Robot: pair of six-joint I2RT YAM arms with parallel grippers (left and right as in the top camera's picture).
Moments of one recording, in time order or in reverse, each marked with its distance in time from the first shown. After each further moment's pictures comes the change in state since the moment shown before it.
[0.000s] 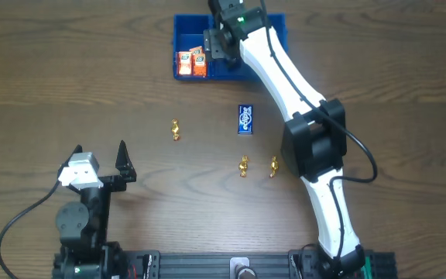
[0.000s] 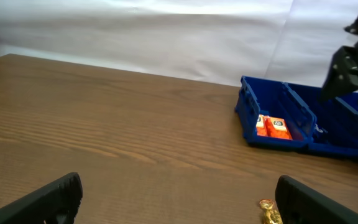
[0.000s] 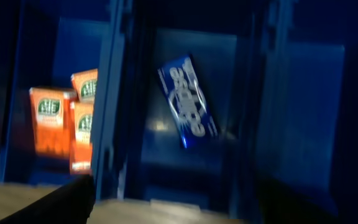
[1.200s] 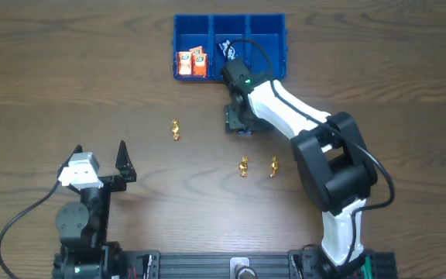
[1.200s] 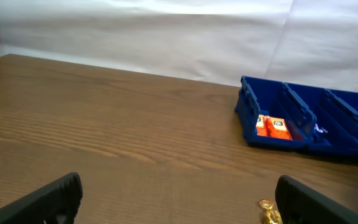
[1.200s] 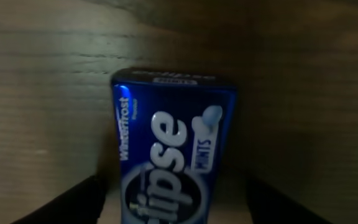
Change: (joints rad) left arm 0.000 0.000 0.000 0.000 0.000 0.000; right arm 0.053 -0.290 -0.841 0.204 -0.074 0.134
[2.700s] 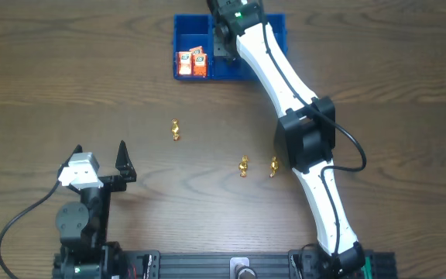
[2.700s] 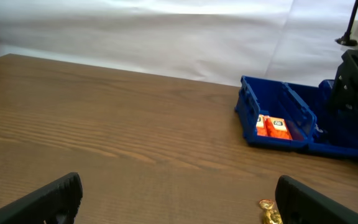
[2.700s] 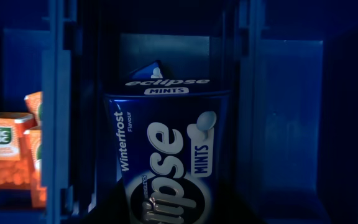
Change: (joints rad) left arm 0.000 0.000 0.000 0.000 0.000 0.000; right arm -0.059 0.444 1.048 -0.305 0.155 -0.077
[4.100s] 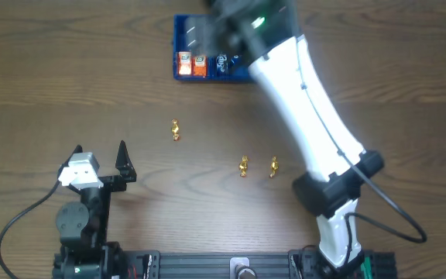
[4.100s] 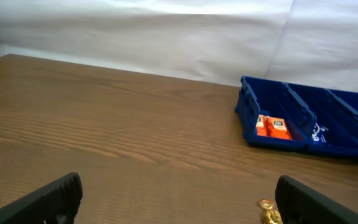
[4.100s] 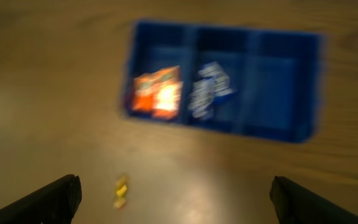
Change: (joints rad) left arm 0.000 0.000 0.000 0.000 0.000 0.000; right arm 0.172 -0.421 -0.003 -0.235 -0.038 0.048
